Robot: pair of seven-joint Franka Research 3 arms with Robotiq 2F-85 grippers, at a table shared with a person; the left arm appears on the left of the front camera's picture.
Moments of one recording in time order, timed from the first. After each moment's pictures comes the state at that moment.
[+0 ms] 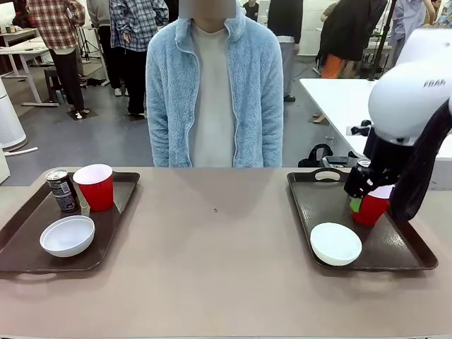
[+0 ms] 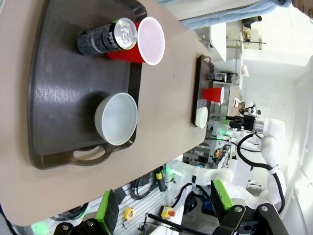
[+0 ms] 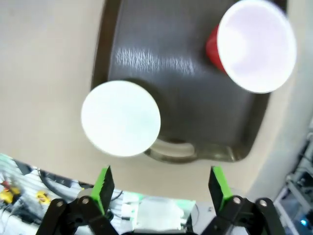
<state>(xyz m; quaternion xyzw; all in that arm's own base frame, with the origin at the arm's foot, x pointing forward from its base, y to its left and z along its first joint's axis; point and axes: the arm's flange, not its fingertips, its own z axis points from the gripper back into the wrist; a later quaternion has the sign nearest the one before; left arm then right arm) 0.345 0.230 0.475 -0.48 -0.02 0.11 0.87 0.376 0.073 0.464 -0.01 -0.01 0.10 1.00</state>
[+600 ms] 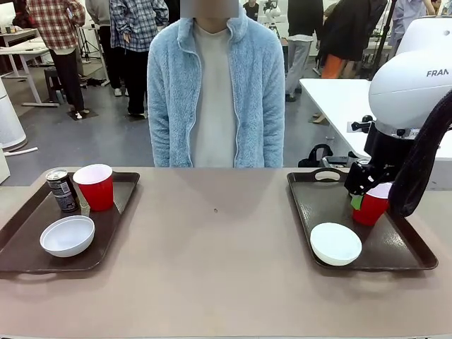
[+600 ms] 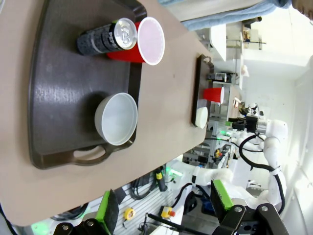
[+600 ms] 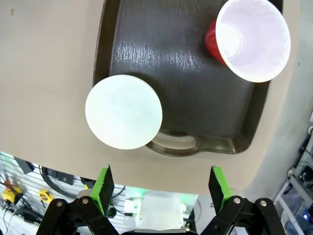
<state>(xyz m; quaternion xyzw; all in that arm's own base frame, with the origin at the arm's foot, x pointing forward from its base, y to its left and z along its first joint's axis) 0.345 0.230 0.475 -0.48 -0.02 0.11 0.87 0.374 0.076 0.467 -0.01 0.00 0.09 1.00</state>
